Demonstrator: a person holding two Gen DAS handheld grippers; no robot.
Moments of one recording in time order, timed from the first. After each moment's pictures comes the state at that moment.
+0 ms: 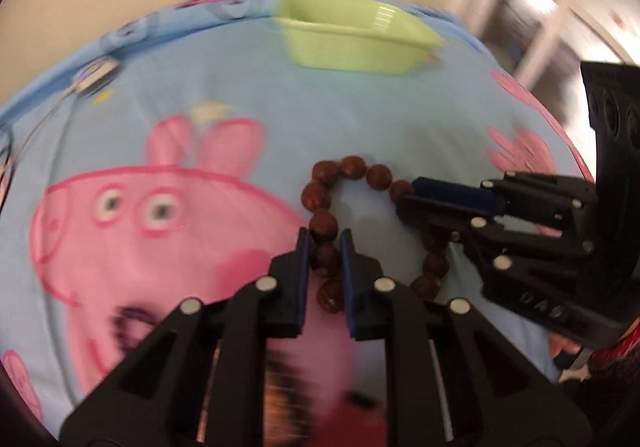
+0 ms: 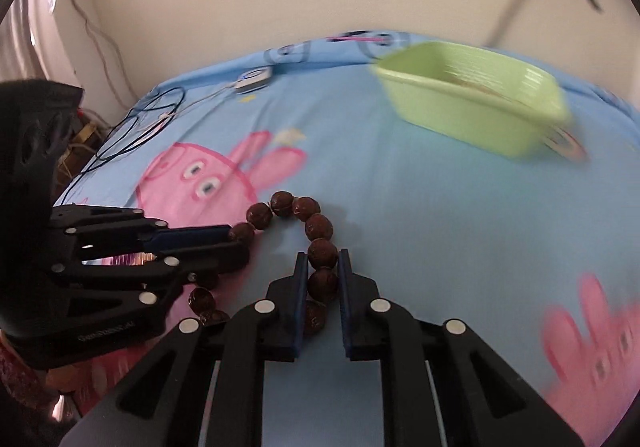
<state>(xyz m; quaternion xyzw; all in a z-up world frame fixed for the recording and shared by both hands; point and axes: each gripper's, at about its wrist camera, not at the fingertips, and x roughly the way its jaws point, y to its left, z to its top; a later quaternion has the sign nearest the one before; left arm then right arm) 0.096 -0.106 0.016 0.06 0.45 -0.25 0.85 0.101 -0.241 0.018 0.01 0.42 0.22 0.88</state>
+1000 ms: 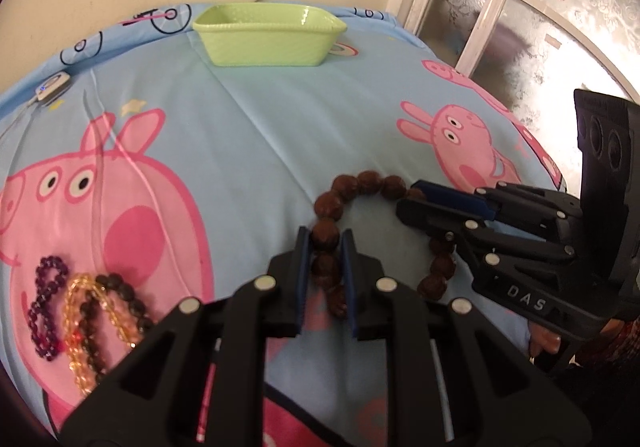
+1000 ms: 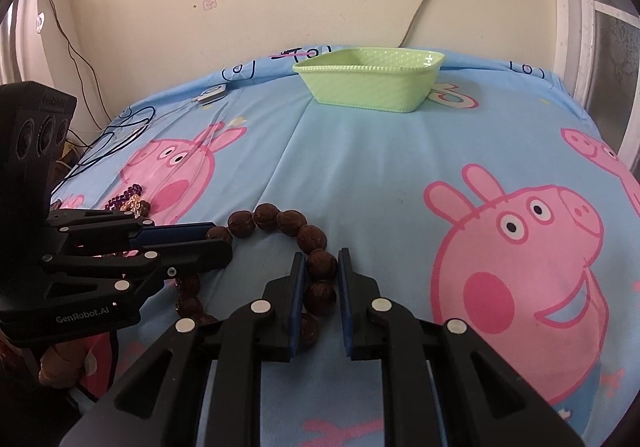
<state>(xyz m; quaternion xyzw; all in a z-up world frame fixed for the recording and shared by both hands) 0.049 -0.129 0.006 0.04 0.42 -0.31 0.85 0.037 -0.278 0.010 0.02 0.38 0.15 0.91</state>
